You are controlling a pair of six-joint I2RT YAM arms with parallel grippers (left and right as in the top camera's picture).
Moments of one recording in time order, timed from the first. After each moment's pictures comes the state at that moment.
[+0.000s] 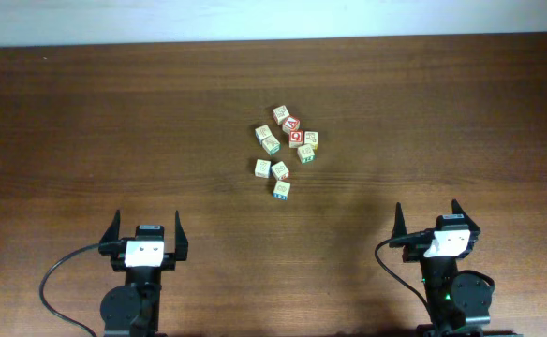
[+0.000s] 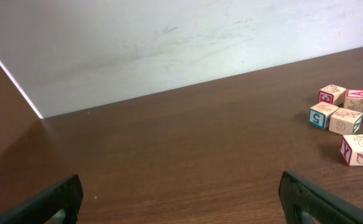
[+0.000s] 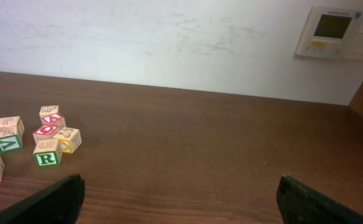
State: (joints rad) left arm -0.04 0.01 0.02 -0.08 -0.09 0.23; right arm 0.02 0.01 0.01 -0.08 0.02 -0.09
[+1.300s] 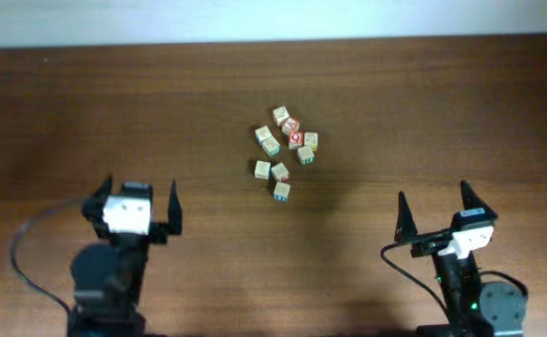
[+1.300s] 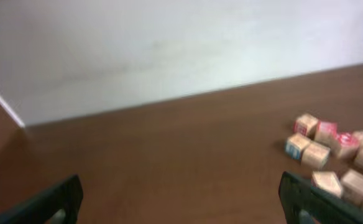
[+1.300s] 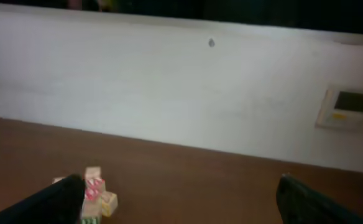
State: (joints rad) left arm -0.04 0.48 0.45 -0.12 -0.01 0.17; right arm 0.02 0.16 0.28 -0.02 -0.13 -0.08
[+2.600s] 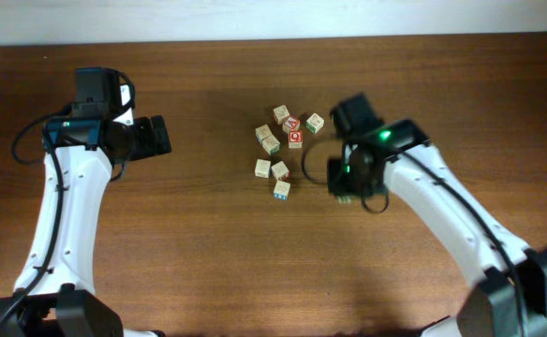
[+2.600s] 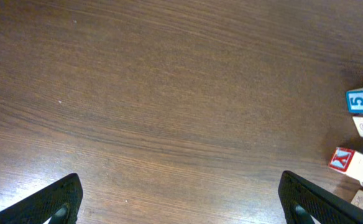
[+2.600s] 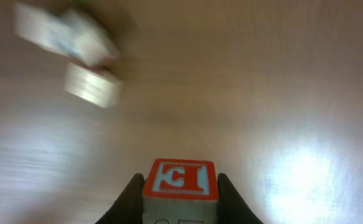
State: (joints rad) left arm 0.06 1.60 1.43 -0.95 -0.04 -0.16; right arm 0.40 1.66 1.34 -1.11 -0.05 0.44
